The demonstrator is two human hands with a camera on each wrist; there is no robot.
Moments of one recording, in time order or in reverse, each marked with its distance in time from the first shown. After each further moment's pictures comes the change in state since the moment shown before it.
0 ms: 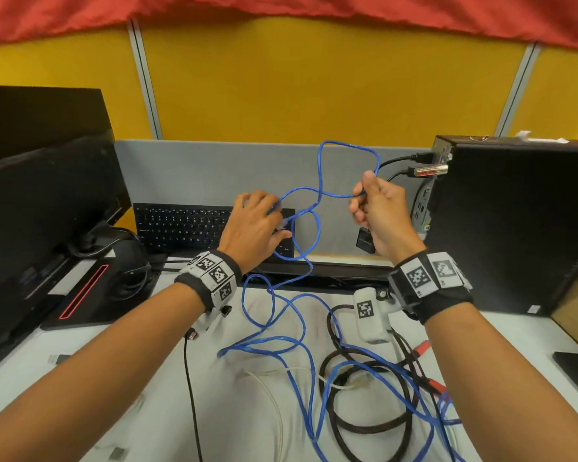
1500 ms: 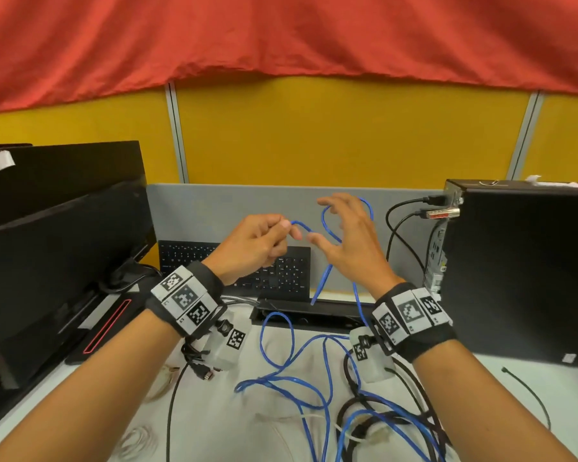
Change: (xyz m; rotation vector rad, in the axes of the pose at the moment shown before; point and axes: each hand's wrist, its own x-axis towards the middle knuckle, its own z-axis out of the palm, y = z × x) left_hand 0.025 -0.013 -0.080 -1.204 -0.270 -0.450; right_hand -0.008 -0.021 0.051 -0.649 -0.175 -0.491
